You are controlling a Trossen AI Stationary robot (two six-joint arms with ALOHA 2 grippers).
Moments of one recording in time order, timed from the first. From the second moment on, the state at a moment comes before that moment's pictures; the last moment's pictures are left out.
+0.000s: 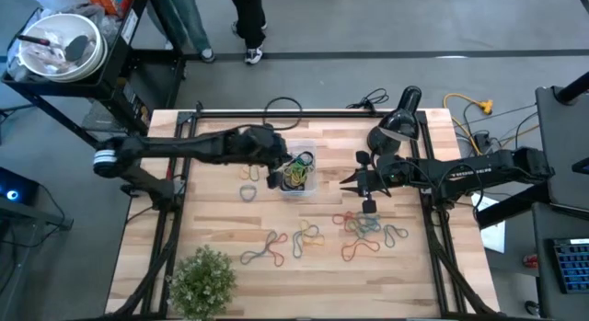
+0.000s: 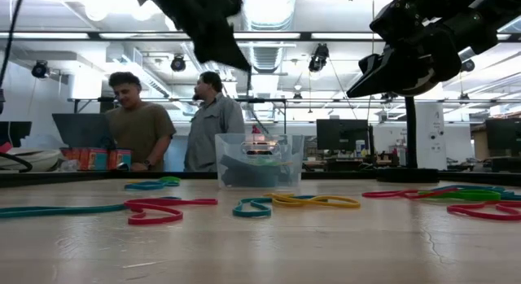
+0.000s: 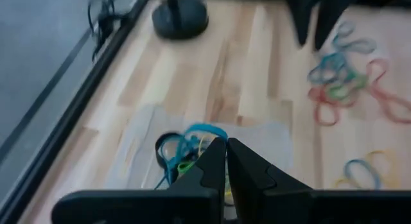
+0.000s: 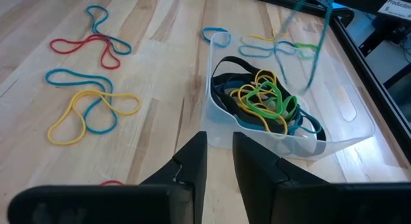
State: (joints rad) left arm 0.17 1.41 1.14 -0.34 -0.10 0.02; right arm -0.06 1.05 0.47 0.06 -0.02 -0.22
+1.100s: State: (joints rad) left arm 0.22 1.50 1.21 -0.87 -0.32 -0.08; right arm -0.06 1.05 0.47 0.06 -0.02 -0.22
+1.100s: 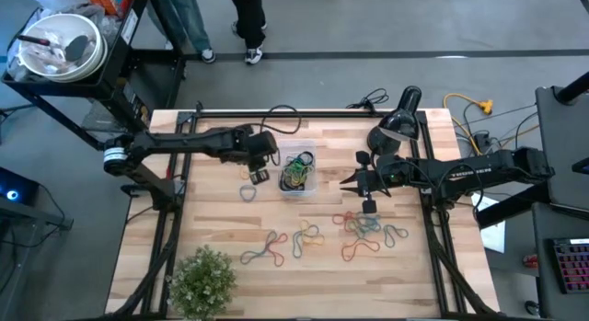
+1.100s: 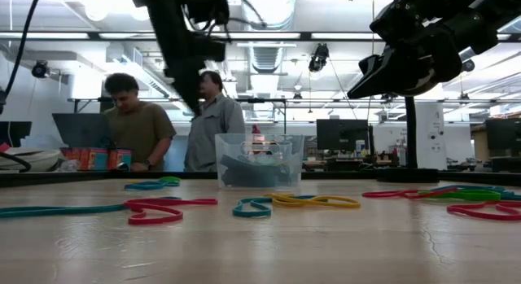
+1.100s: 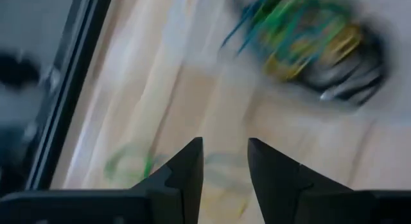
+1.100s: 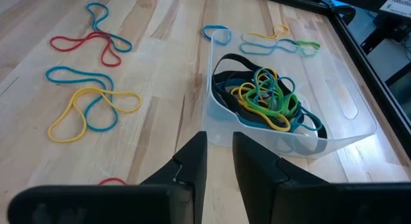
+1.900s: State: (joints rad) left arm 0.62 1.69 1.31 -0.93 -0.16 -0.54; right arm -0.06 1.05 0.47 0.06 -0.02 -0.22
